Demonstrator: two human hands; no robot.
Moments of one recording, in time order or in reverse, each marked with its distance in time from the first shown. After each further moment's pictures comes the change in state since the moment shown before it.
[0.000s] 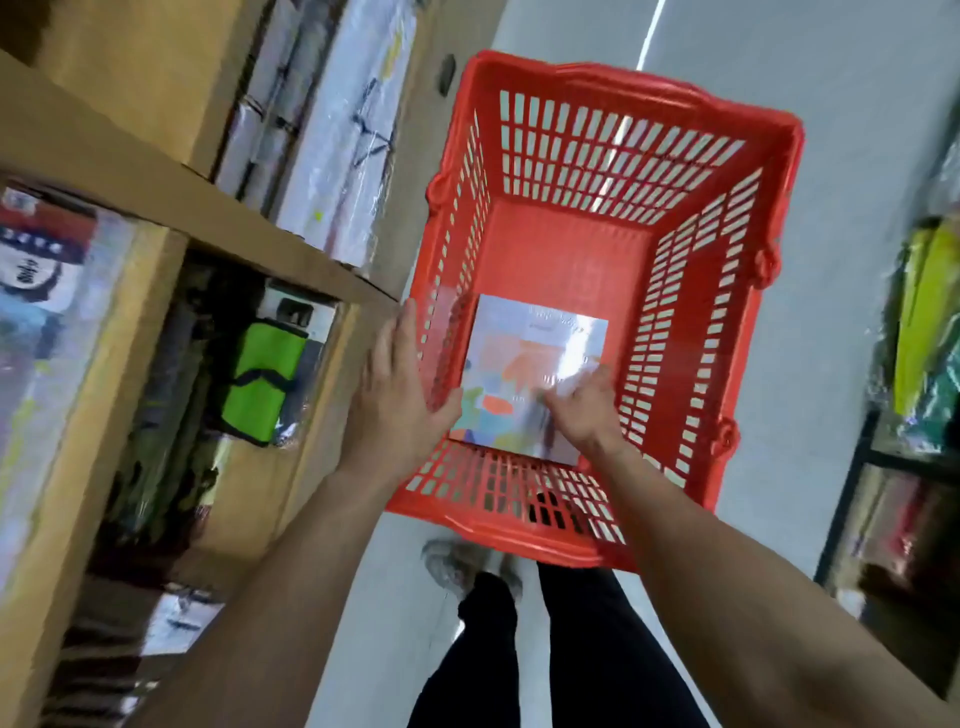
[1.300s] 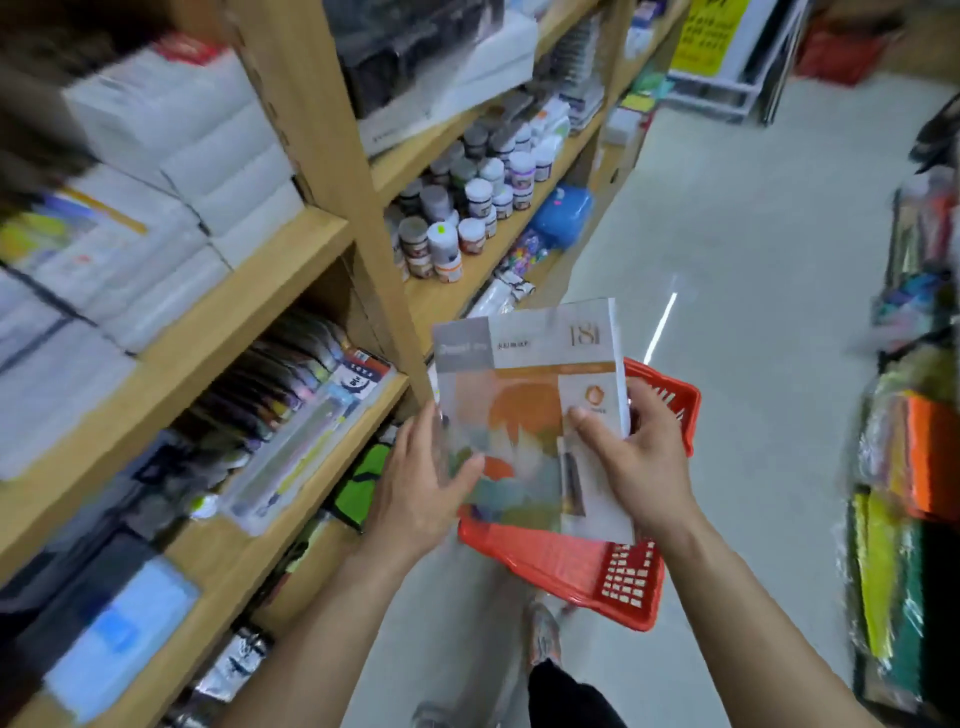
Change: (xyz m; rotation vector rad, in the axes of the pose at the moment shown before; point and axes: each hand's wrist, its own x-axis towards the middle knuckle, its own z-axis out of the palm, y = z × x) left_hand -0.148 0.054 -0.227 -0.417 0.241 -0.057; right_hand -0.364 -0.153 -0.158 0.438 0.112 -1.018
